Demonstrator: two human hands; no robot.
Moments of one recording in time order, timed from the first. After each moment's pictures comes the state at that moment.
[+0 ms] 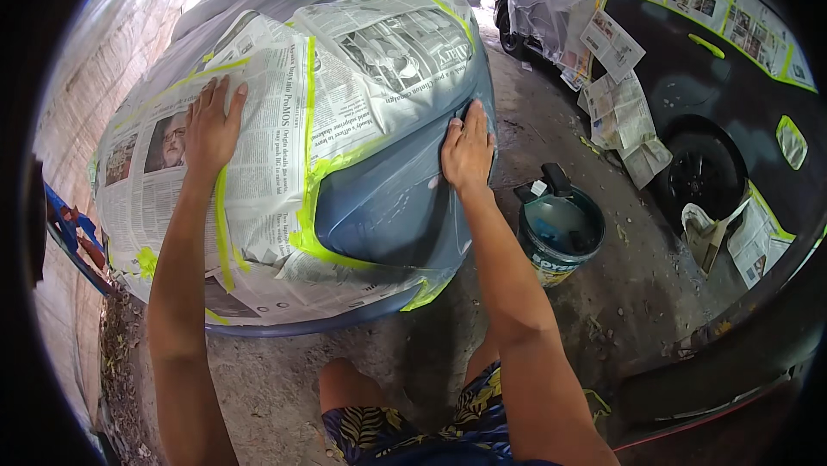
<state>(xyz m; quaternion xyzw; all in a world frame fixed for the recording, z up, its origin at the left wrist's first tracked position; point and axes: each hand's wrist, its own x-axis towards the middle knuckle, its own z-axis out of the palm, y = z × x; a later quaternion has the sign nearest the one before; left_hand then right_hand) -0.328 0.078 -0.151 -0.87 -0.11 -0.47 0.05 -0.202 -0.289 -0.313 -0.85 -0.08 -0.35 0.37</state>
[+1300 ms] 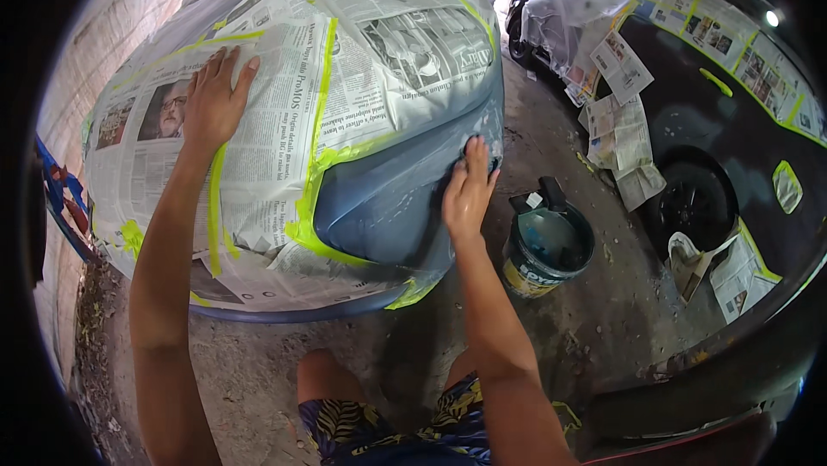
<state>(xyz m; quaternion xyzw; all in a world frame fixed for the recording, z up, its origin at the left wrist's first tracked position) -0.328 0.078 -0.150 -0.87 -0.12 -0.47 0.06 -0.261 -0.281 -0.339 -0.81 -0.19 -0.40 0.38</state>
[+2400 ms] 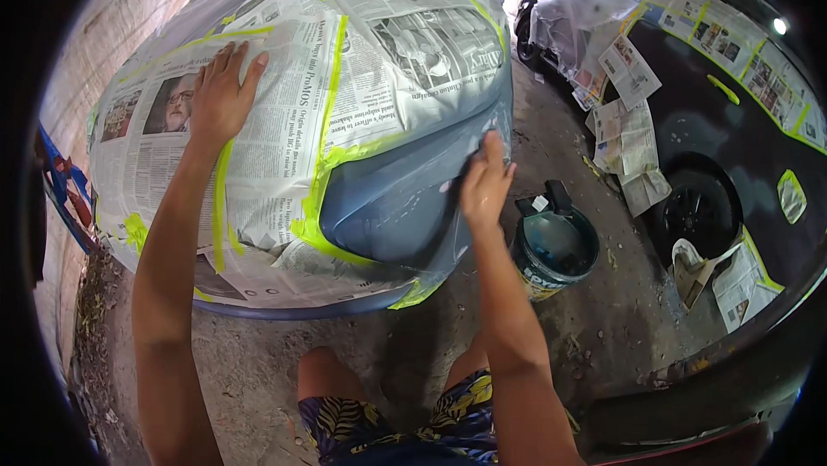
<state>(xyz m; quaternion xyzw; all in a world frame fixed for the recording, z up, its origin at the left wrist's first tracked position) -0.327 0.080 -0.154 -0.87 -0.11 -0.48 0.06 -0.239 -0.295 -0.323 -0.78 -0.16 -0.42 0.42</state>
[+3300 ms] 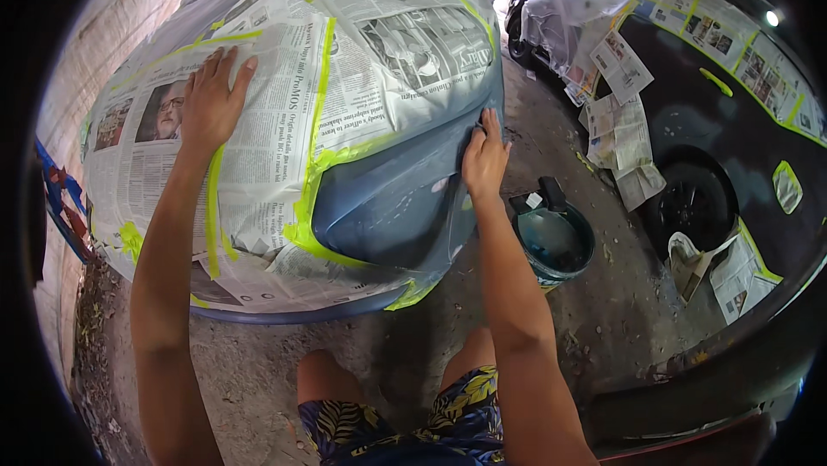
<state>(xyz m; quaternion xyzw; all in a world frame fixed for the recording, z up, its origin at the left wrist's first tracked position) -0.327 0.079 -0.154 -0.87 -0.11 -0.48 0.06 -0.195 -0.308 -0.325 -0.83 -0.15 -0.36 0.41</state>
